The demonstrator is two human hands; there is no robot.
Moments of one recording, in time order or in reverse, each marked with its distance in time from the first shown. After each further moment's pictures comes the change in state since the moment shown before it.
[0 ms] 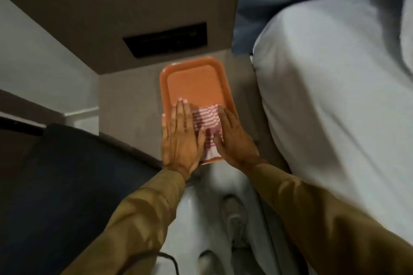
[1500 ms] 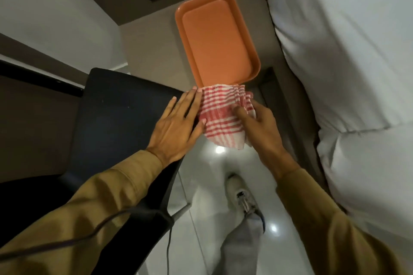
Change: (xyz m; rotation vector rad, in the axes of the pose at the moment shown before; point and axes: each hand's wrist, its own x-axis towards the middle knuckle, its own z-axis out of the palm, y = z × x) left_hand -0.180 -0.091 -0.072 0.096 -0.207 0.386; right_hand -0.197 -0.107 0.007 0.962 0.102 0.436
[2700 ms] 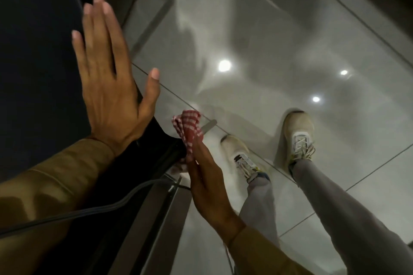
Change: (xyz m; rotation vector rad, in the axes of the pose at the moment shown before) left_hand -0.128 -0.063 0.195 0.126 0.288 0.409; right_hand -0.219 0.342 0.296 0.400 0.343 0.211
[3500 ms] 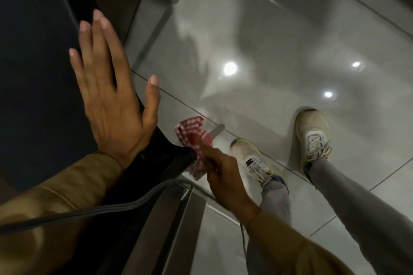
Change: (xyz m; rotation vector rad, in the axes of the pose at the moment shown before) left_hand -0.001 -0.002 0.006 0.048 0.004 0.018; right_hand 0.042 0.048 -0.009 0.045 0.072 0.080
